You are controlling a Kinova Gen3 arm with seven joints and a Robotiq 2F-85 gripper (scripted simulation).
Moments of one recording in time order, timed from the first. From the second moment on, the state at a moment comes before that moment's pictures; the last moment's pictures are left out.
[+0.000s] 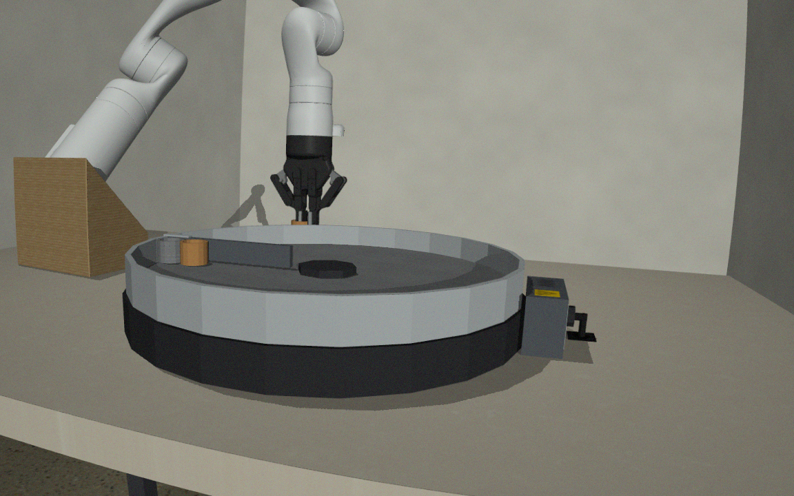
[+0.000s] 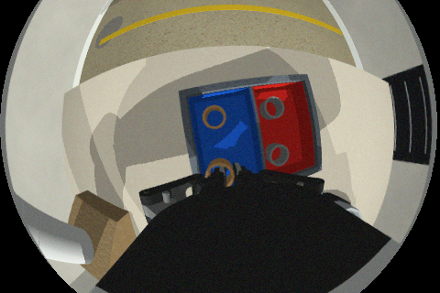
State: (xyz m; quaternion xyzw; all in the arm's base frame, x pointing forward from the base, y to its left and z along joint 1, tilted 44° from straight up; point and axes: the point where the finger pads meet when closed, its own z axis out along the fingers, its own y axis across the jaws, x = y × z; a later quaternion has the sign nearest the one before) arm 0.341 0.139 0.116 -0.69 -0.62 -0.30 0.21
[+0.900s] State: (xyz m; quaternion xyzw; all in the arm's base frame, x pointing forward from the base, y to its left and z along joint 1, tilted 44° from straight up) arm 0.343 0.148 0.107 -0.69 -0.62 -0.30 0.22
